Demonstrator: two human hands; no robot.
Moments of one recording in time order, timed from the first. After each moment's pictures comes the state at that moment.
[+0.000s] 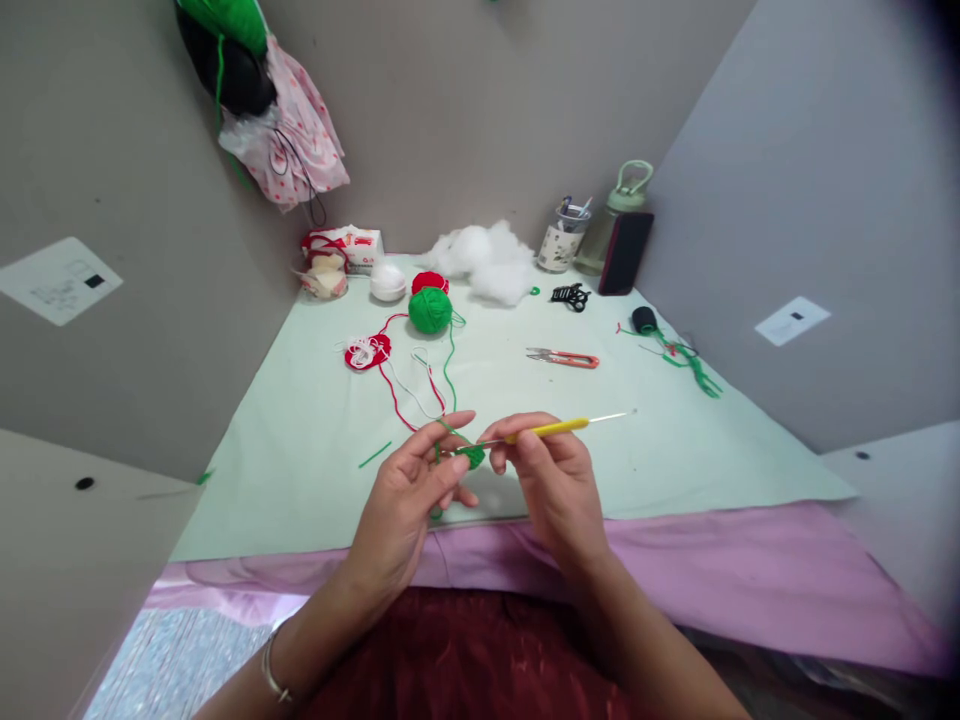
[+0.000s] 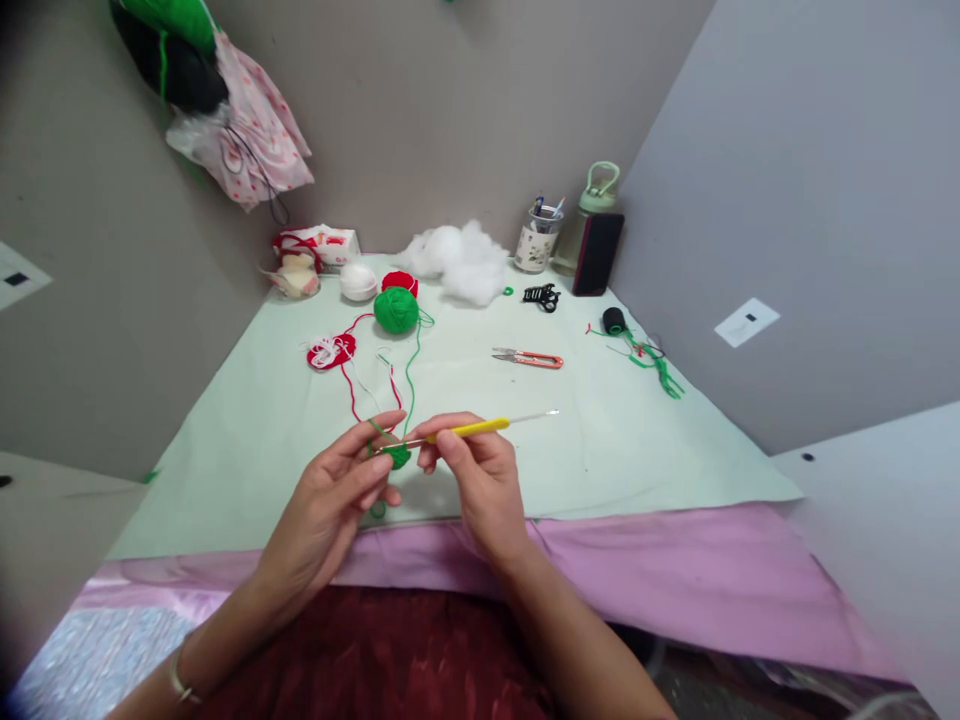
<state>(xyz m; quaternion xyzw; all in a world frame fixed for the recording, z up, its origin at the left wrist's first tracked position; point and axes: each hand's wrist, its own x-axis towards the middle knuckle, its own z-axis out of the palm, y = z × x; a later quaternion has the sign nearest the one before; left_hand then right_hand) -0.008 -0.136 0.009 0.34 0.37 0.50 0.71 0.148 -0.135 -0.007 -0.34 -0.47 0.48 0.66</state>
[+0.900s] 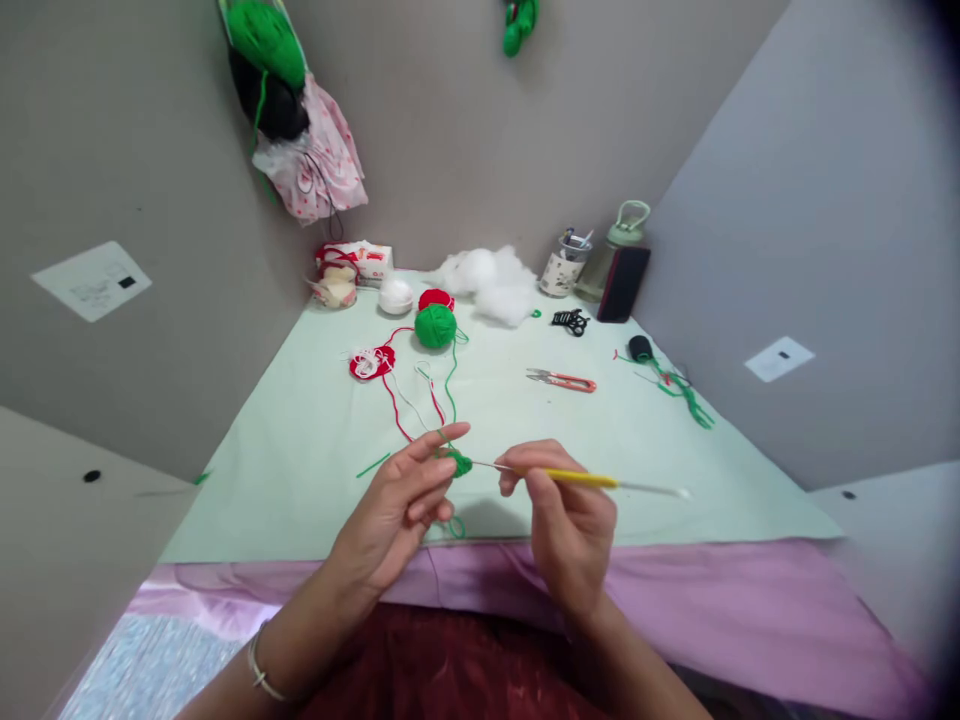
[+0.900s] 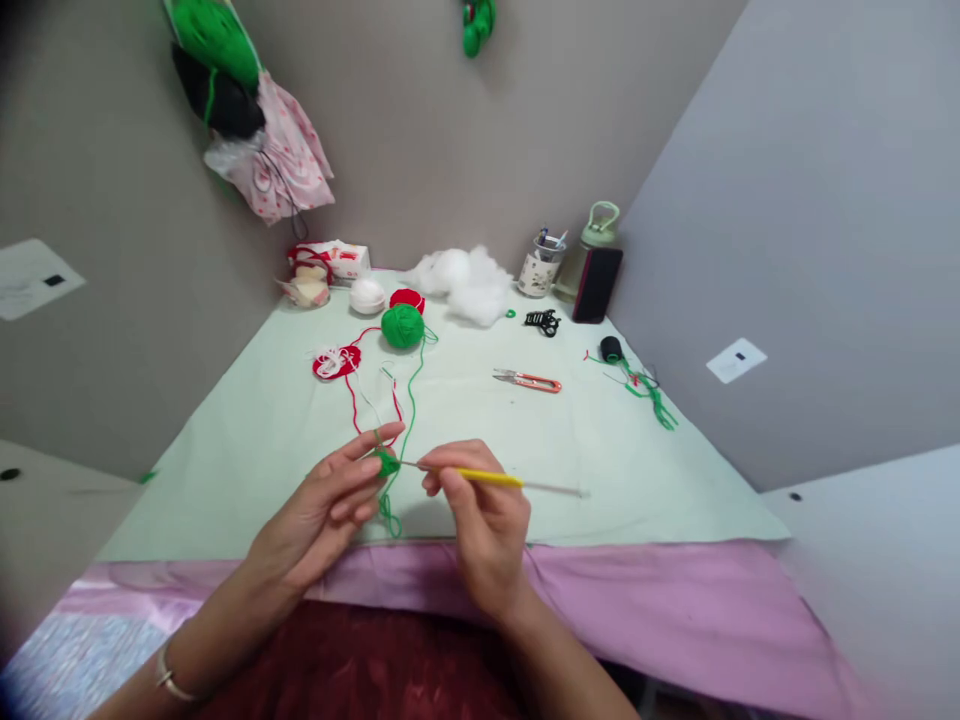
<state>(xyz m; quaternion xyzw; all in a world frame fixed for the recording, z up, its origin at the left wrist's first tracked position) -0.016 -0.126 0.015 0.24 0.32 0.47 0.79 0.152 -0.147 -0.006 -0.38 -0.61 0.23 0.66</state>
